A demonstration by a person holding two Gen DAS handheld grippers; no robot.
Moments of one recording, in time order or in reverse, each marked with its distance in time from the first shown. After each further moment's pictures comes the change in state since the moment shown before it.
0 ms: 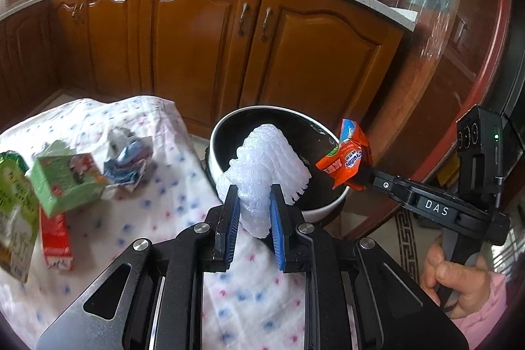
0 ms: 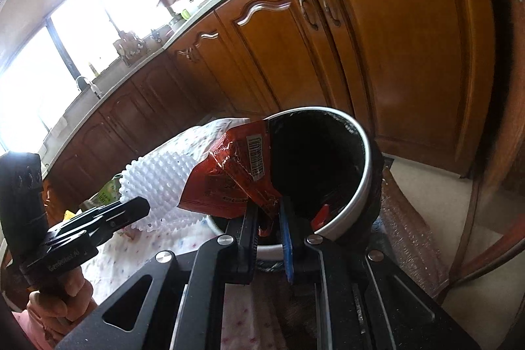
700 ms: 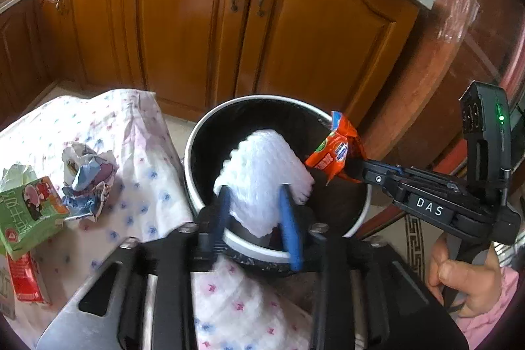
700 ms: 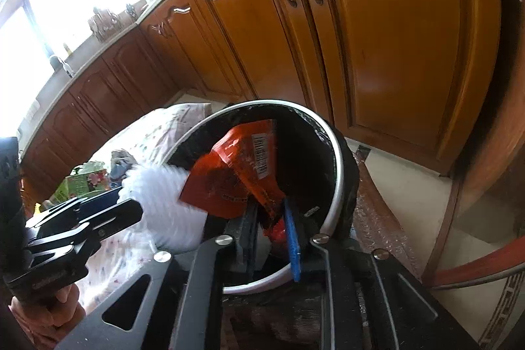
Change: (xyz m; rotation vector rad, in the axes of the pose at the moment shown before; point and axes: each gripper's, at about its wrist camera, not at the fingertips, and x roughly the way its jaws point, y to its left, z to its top) left arm 0.064 -0.016 0.024 0.018 0.113 0.022; right arm 0.039 -0.020 0.024 -0.025 0.118 -0.119
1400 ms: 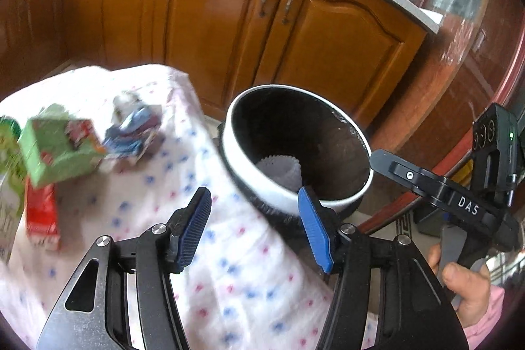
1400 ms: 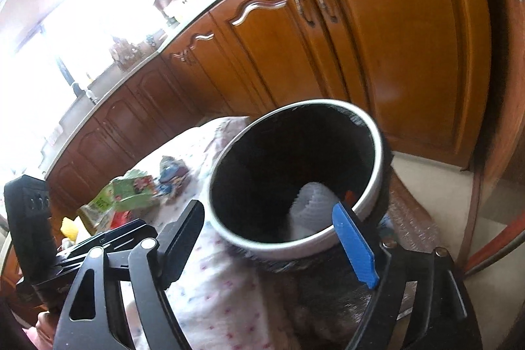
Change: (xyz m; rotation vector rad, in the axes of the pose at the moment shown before) left arm -0.049 0.037 -0.048 -0.128 -0.049 -0.001; right arm -0.035 0.034 -0.040 0.060 -0.128 0.120
